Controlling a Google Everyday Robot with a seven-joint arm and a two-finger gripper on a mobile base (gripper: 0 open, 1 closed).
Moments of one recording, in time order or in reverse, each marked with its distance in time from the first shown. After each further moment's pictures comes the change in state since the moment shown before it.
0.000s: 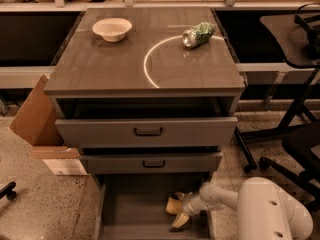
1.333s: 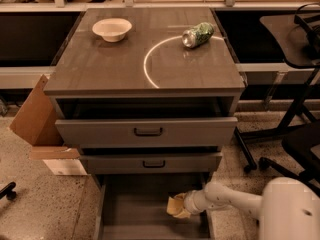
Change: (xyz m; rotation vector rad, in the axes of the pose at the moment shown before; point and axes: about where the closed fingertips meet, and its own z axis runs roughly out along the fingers) arm -0.032 0.007 -0.048 0.065 -0.029 -0.112
